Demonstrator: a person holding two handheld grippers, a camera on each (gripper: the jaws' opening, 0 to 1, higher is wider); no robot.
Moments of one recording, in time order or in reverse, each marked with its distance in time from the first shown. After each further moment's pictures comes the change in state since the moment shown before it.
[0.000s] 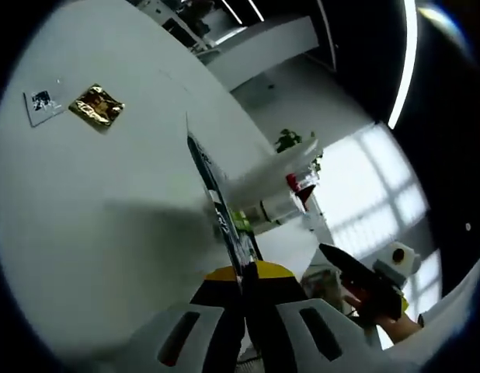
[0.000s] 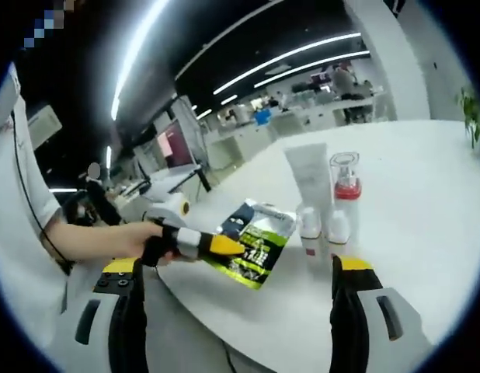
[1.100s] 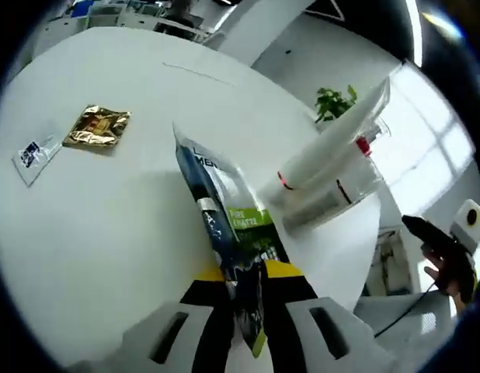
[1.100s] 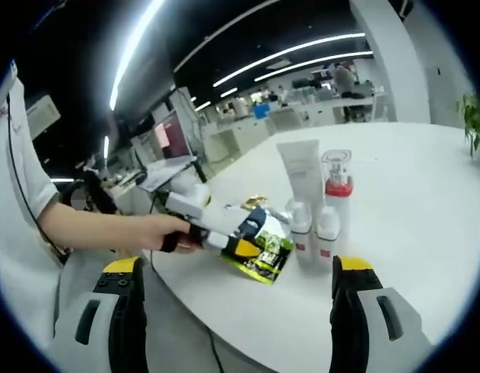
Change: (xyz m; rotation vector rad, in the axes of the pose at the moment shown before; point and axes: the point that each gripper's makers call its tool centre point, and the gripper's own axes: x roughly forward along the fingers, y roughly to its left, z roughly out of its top) left arm 0.019 0.047 0.004 0.333 0.133 0.342; right arm -0.006 -0.010 -0.005 -0.039 0.039 -0.007
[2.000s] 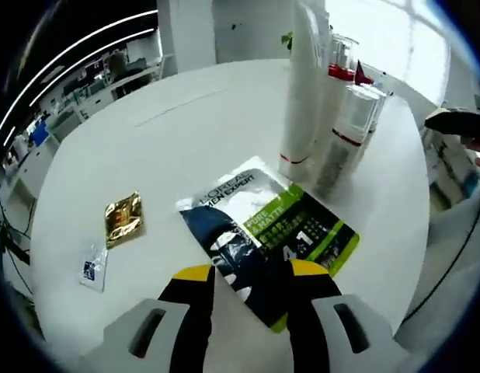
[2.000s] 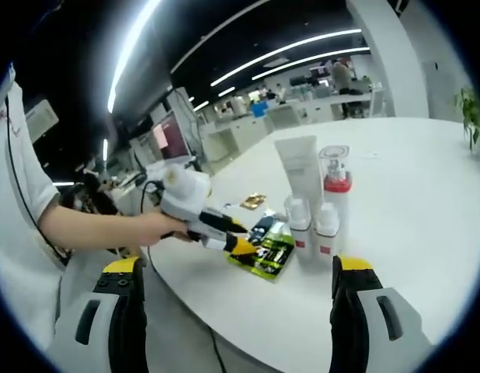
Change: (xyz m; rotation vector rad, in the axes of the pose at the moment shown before) left arm 0.004 0.028 0.026 0.579 0.051 0.230; right arm 0.002 -0.002 -0.003 0.022 0.006 -0.001
